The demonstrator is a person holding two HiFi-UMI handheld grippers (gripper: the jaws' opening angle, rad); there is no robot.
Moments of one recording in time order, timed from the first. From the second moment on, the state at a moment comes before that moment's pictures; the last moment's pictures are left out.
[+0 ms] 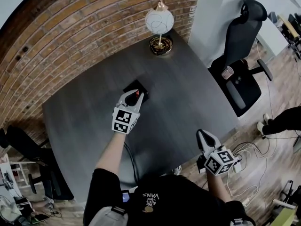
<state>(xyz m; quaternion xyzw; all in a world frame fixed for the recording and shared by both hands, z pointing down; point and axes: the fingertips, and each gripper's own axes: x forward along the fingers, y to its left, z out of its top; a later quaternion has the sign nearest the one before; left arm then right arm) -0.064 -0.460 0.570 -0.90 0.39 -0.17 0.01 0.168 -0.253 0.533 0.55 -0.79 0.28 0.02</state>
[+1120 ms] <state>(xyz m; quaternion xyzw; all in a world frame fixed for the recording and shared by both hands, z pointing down) -0.053 -0.450 0.578 -0.90 0.35 -0.24 0.02 0.182 -0.243 0.527 0.56 -0.78 0.27 0.00</state>
